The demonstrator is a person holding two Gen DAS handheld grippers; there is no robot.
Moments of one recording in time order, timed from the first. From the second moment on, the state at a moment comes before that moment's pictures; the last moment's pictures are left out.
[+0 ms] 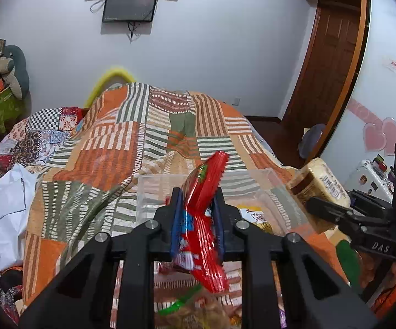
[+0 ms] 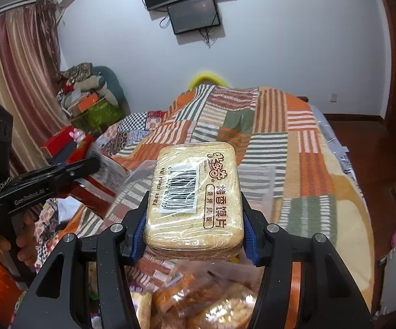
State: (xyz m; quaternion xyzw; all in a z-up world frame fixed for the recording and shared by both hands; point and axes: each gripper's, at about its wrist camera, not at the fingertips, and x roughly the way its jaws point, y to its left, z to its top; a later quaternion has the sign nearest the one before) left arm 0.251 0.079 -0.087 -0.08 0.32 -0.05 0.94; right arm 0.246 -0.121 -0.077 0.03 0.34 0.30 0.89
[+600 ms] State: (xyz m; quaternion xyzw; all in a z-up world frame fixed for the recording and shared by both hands) left arm 0.305 0.084 -0.129 -0.09 0.37 -0.03 0.92; right arm 0.277 -0.081 -0.117 -0.01 0.41 0.32 0.85
